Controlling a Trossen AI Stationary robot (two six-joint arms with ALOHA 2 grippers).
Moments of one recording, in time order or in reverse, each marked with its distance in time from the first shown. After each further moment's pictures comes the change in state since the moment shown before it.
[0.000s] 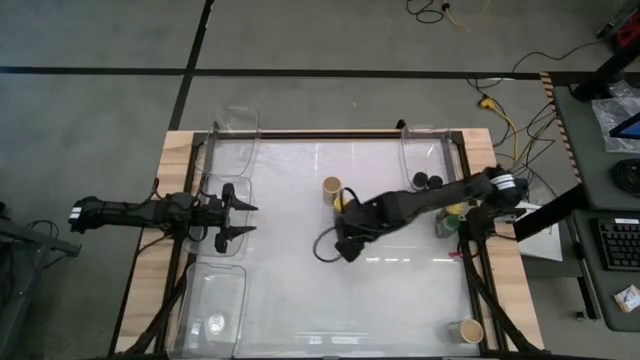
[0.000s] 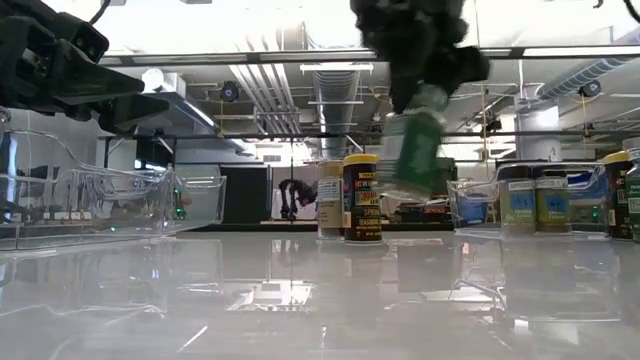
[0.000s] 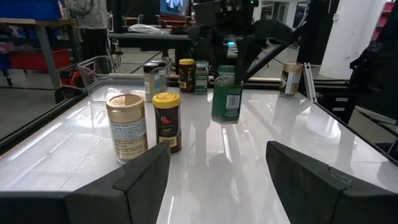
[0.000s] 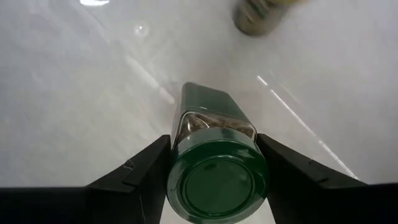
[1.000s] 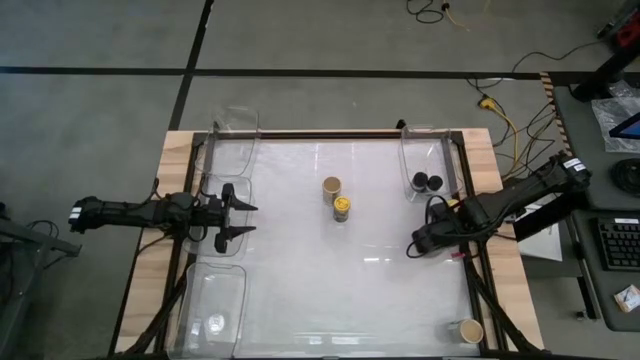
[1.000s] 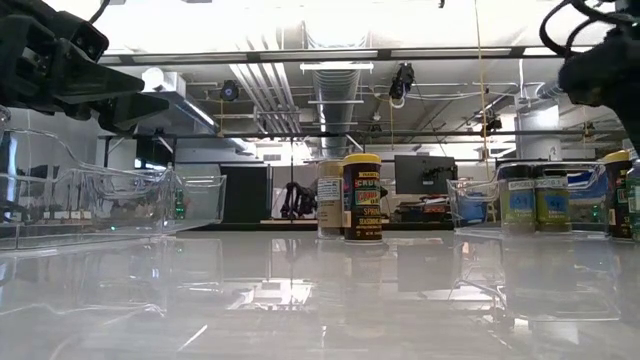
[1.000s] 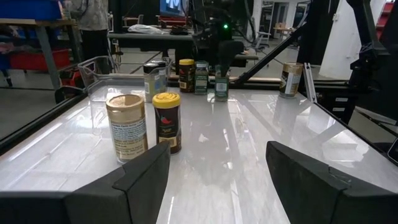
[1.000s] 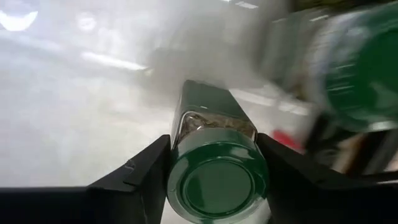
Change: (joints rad) left arm 0.000 -0.002 0.000 0.000 0.000 0.000; right arm 0.186 -0.737 -0.821 -0.075 -0.143 0.753
